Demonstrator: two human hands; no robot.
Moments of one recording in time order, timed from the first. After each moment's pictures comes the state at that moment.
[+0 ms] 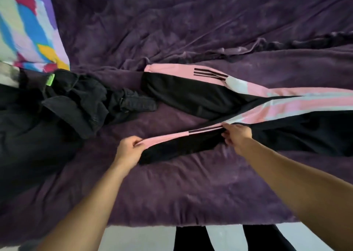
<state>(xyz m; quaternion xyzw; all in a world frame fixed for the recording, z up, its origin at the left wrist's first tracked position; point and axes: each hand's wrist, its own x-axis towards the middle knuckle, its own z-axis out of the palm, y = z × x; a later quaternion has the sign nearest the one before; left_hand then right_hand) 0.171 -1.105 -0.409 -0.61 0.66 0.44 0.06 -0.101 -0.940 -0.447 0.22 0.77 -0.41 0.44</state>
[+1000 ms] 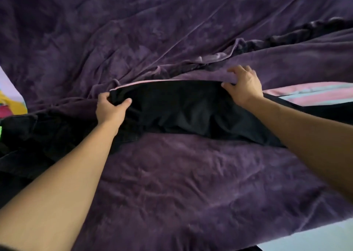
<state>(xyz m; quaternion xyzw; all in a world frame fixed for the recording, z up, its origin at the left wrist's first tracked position) 0.016 -1.267 -0.451 -0.65 0.64 0.40 -0.07 -0.252 -1.028 -0.428 -0.28 0.93 -0.15 0.18</state>
